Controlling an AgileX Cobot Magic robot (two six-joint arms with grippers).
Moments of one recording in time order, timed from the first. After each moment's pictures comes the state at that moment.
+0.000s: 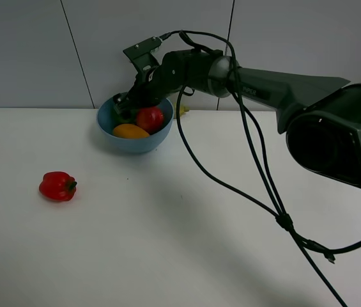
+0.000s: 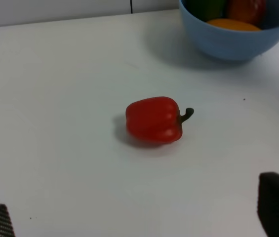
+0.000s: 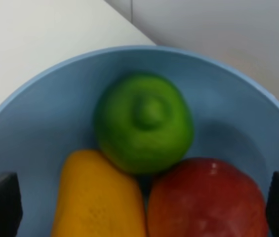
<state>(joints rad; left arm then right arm) -0.06 -0.01 -0.51 0.01 1.05 -0.01 0.65 2.35 -2.01 0.21 0.46 -0.22</state>
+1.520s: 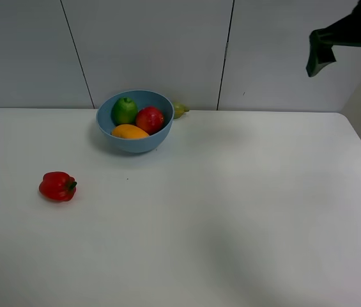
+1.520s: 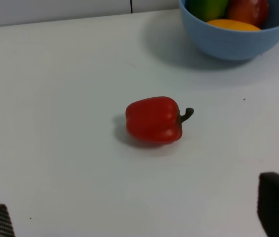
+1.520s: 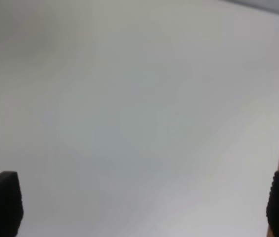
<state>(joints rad) -0.06 -0.01 -0.51 0.01 1.05 -0.01 0.11 1.56 -1.61 -0.11 1.21 0.02</state>
